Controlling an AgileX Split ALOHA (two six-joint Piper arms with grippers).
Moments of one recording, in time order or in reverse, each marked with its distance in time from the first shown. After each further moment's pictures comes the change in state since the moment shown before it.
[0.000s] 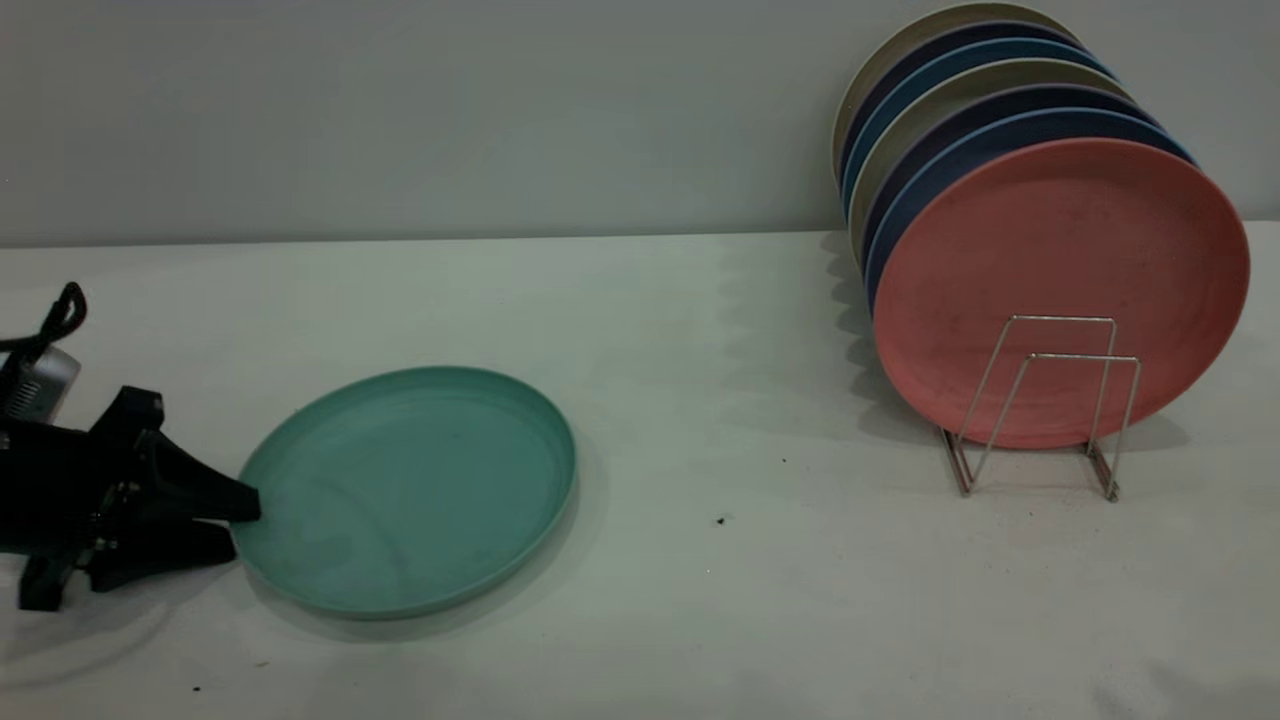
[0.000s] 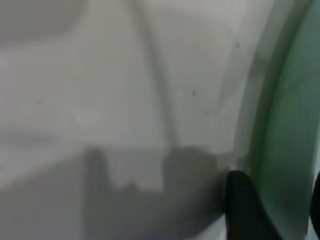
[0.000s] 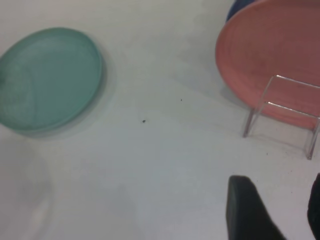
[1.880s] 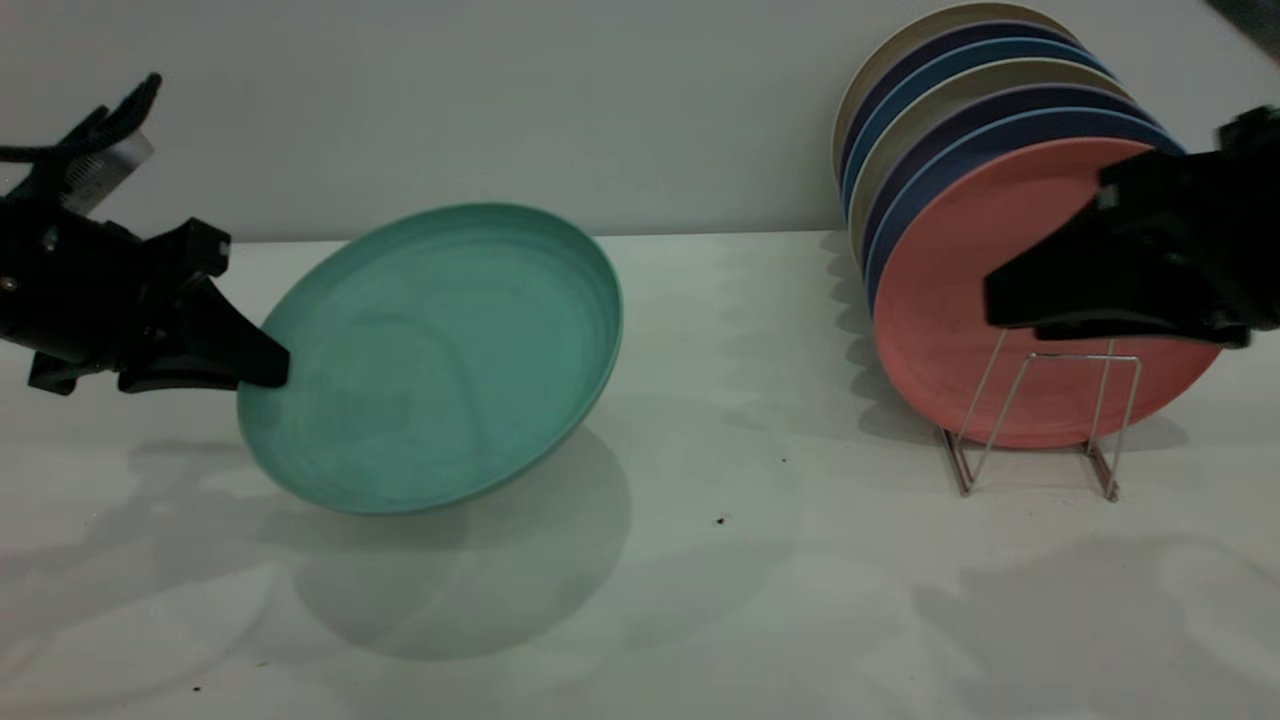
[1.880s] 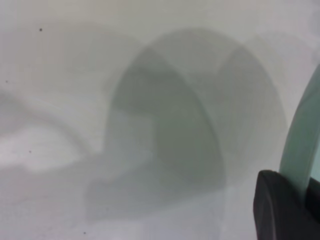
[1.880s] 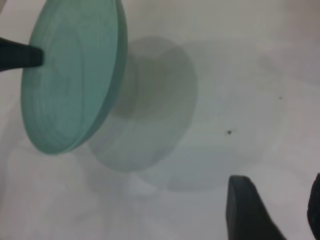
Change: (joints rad) left arm -0.215 -0.378 -0.024 0.277 -0.194 -0.206; right arm 0.000 0.670 -0.089 0.975 0.170 -0.890
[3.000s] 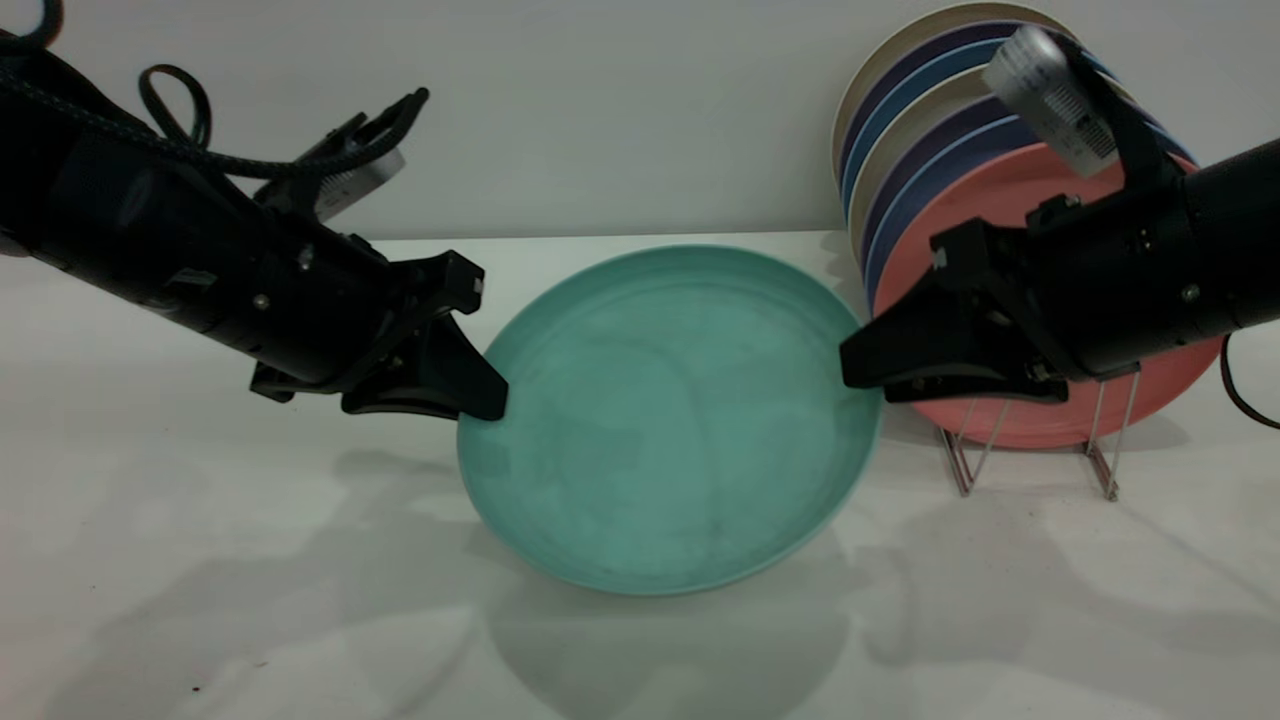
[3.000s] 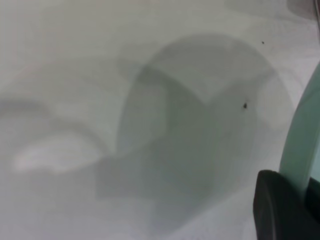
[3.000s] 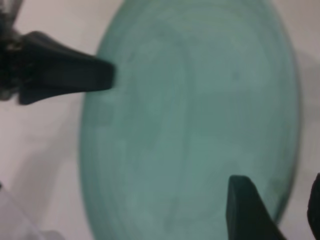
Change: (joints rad) left arm -0.368 -0.002 0.000 -0.115 -0.143 -0.032; right arm 0.081 0.276 -0.164 0.004 0.073 0.029
